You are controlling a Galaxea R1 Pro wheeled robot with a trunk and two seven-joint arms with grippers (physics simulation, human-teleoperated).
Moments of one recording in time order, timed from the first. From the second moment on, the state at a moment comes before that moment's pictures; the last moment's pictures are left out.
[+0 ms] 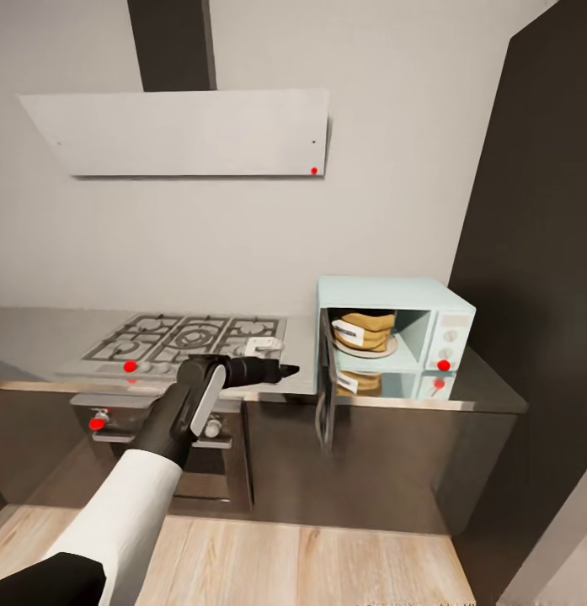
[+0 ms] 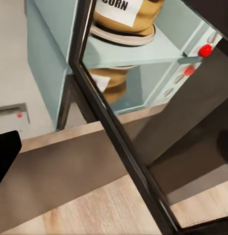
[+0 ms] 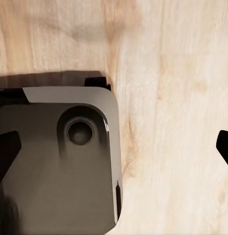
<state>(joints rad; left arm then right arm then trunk) -0.86 -0.12 -0.14 -1.05 0.15 0.84 -0.39 -0.17 -0.13 -0.19 0.03 0.13 -0.05 0.12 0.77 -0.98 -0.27</state>
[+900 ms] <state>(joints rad) -0.86 -0.15 -0.14 -1.04 0.14 0.83 -0.37 -0.17 -0.13 -0.19 0.03 0.13 -0.05 0.12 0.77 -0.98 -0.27</state>
